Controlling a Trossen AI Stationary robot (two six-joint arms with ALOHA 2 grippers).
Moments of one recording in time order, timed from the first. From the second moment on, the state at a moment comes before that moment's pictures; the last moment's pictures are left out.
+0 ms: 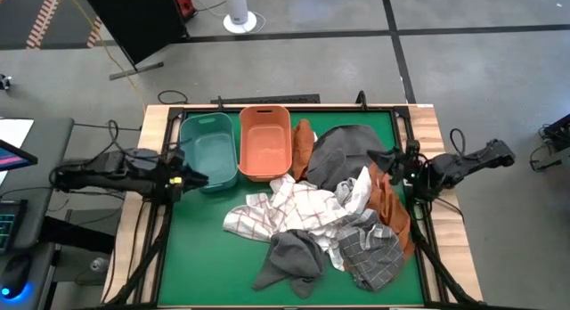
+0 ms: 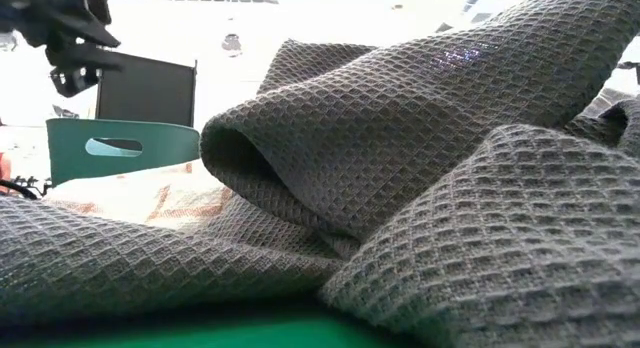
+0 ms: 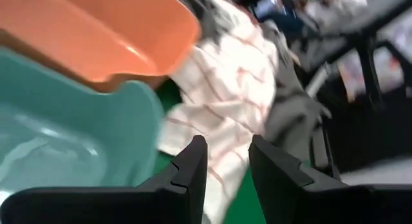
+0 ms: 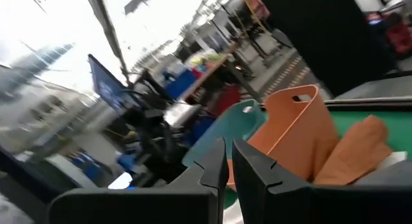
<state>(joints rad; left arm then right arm) -0.06 0.29 0.55 -0.65 -0.05 -0.66 0.36 0.29 0.31 0.10 0.81 0.63</state>
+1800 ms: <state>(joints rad) -0.16 1.80 1.17 -0.26 -0.03 -0.66 0.16 1.02 0.93 -0.51 0.17 0.83</state>
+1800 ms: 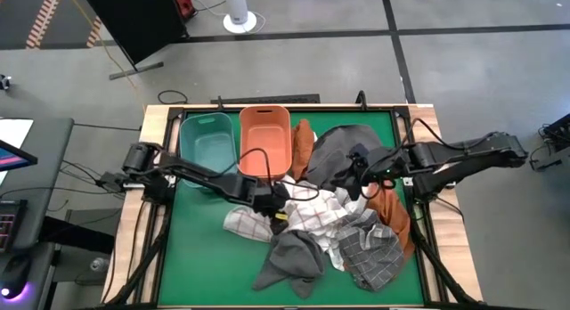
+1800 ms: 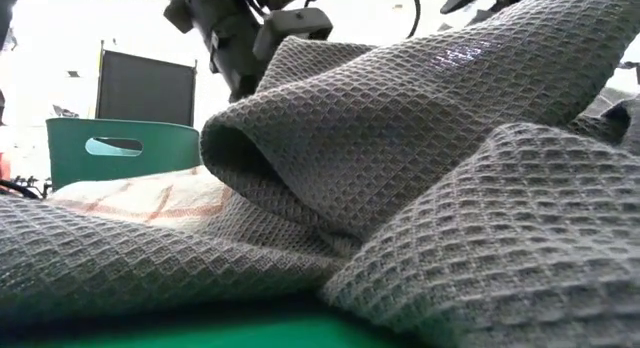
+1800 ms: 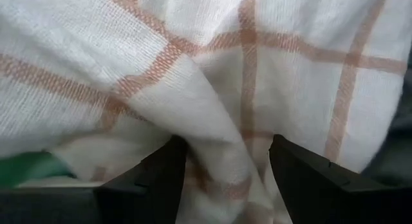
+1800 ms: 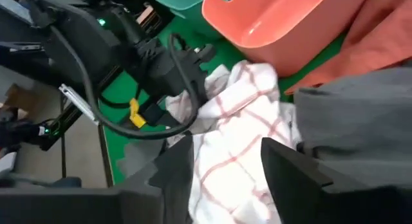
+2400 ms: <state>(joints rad) -0.16 1.55 1.17 -0.26 -0.09 -0.58 0.19 1.01 0.95 -0.54 0.22 0.86</state>
